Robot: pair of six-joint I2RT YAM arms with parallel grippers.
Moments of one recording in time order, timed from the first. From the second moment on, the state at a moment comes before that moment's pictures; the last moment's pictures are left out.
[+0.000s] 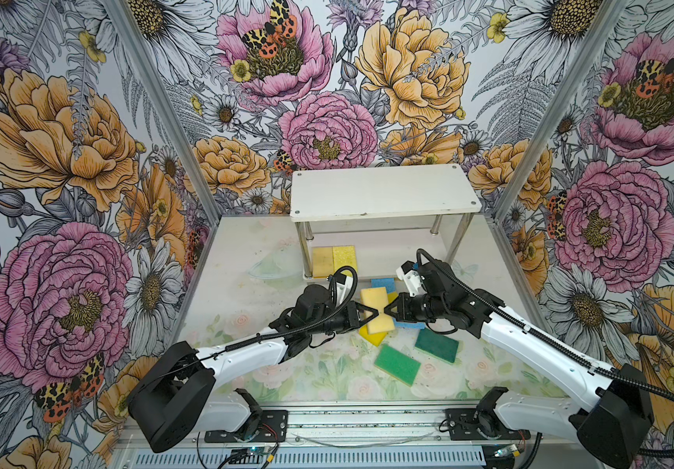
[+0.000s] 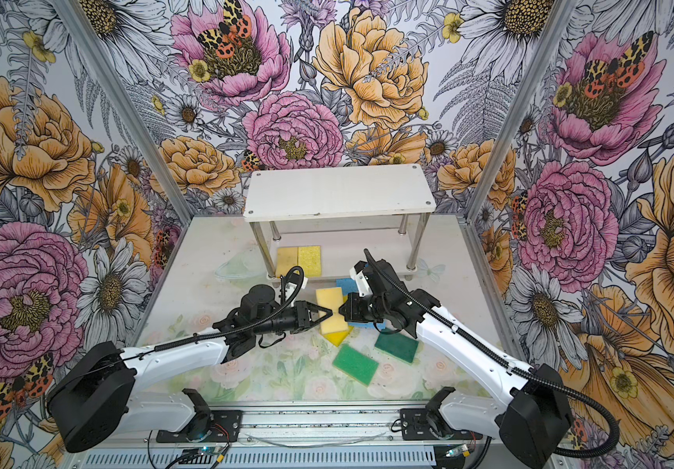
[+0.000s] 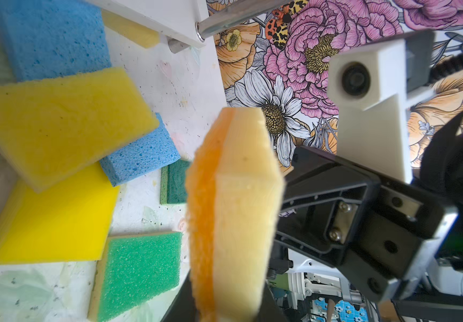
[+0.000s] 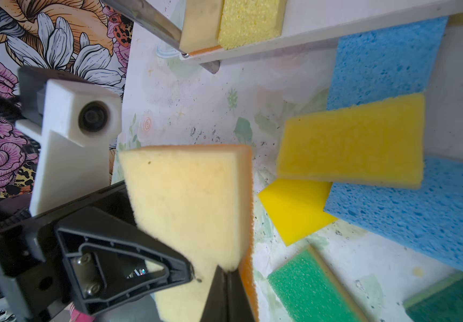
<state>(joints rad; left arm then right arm) -0.75 1.30 0.57 0.38 0.51 -1.09 0.63 1.19 0.94 -0.57 -0.38 0.65</state>
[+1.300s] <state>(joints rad) -0.57 1.16 0.46 0.45 0.58 -1.18 0.68 1.26 0.94 -0.40 -0.48 0.73</state>
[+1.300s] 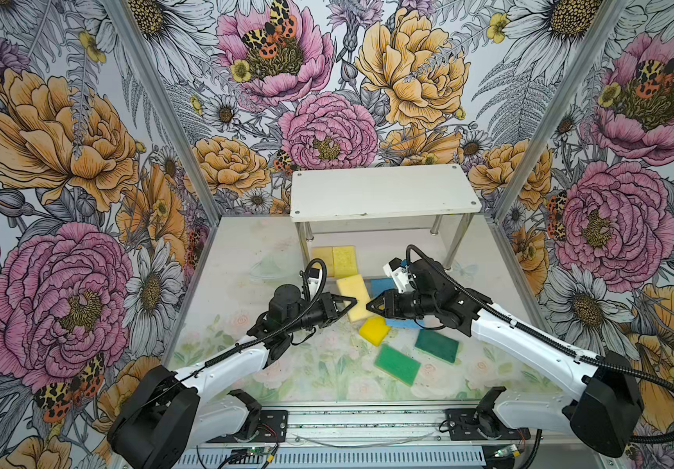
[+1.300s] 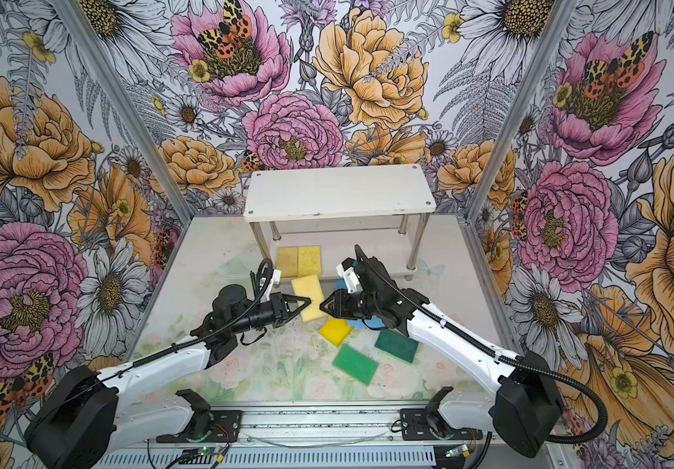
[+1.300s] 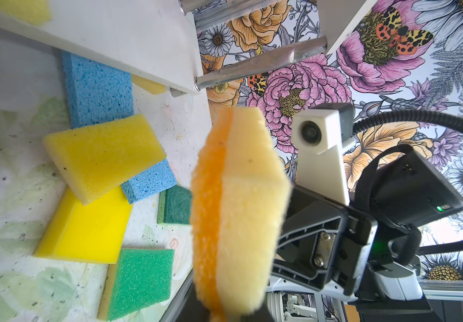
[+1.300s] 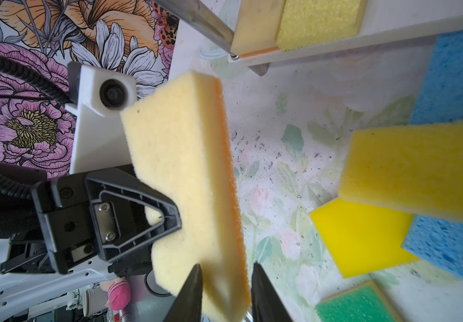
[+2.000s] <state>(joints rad) -0.55 1.14 0.44 0.43 0.59 -1.19 0.70 1.27 0.94 -0.37 -0.46 0.75</state>
